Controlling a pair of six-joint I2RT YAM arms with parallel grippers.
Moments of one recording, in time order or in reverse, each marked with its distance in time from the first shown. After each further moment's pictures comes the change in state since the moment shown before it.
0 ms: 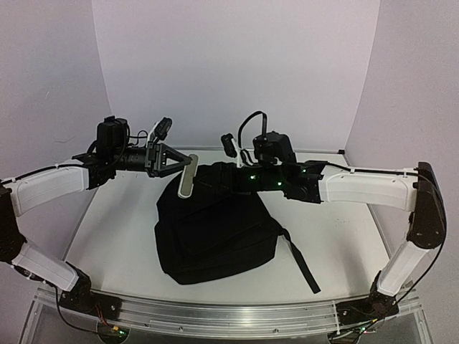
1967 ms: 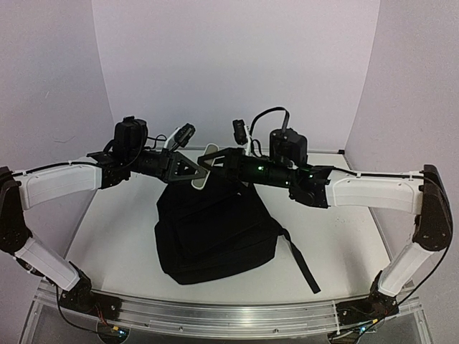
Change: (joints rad) left arm -0.132 0.089 0.067 -0.018 0.131 0.067; right arm -0.005 -0.056 -0.092 0.317 -0.036 0.179
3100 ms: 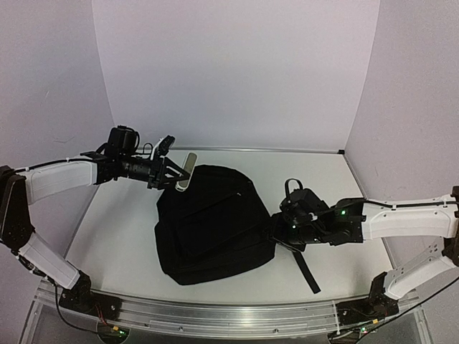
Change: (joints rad) left arm 0.173 0.022 -0.029 -0.242 -0.160 0.092; right arm 0.132 -0.314 -0.377 -0.732 0.551 0.385
